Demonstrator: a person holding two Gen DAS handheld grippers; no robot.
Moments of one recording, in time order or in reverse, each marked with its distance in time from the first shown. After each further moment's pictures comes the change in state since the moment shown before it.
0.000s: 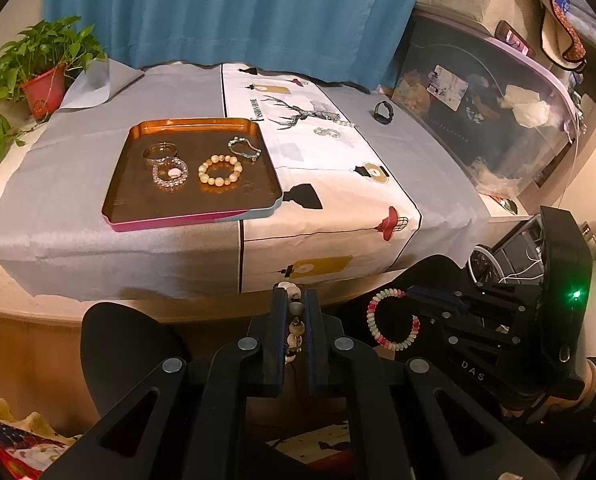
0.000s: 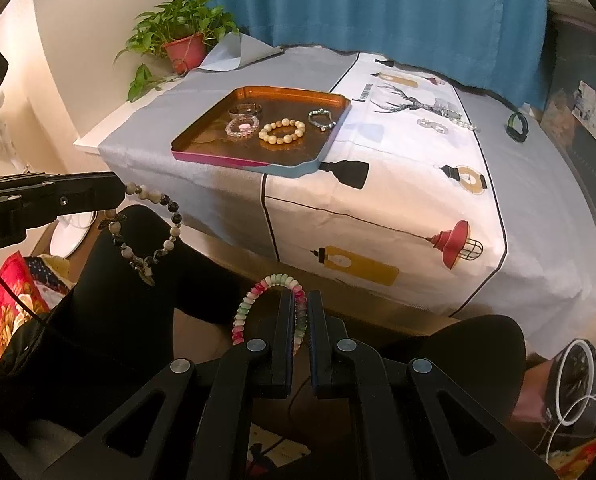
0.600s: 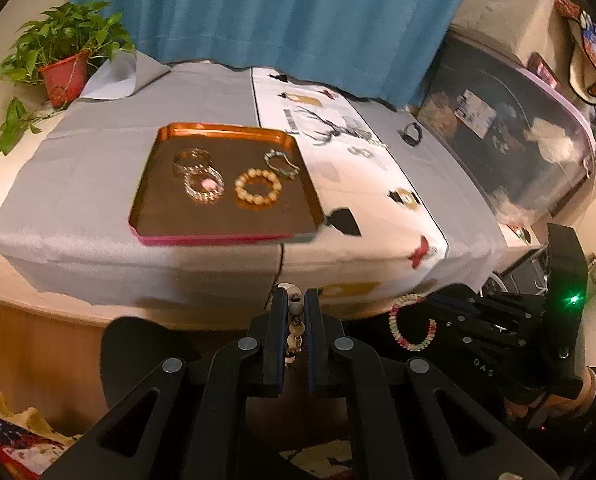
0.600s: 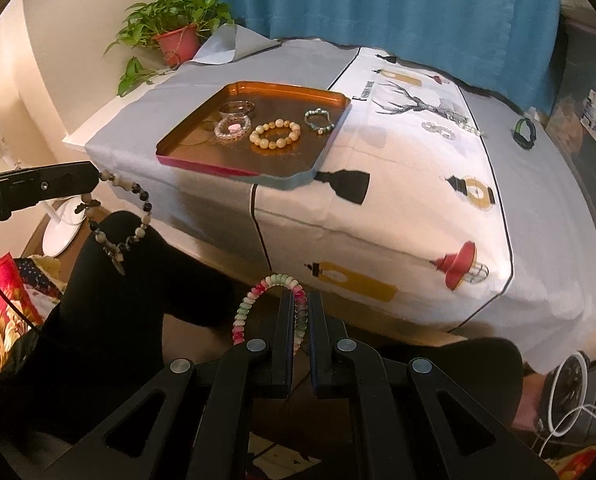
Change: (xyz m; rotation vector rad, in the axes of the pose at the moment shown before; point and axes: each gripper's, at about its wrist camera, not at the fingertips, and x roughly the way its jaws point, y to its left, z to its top) left arm 0.008 0.049 0.027 -0.080 -0.028 0.023; right arm 0.029 -0.005 0.038 -0.019 0.031 -0.023
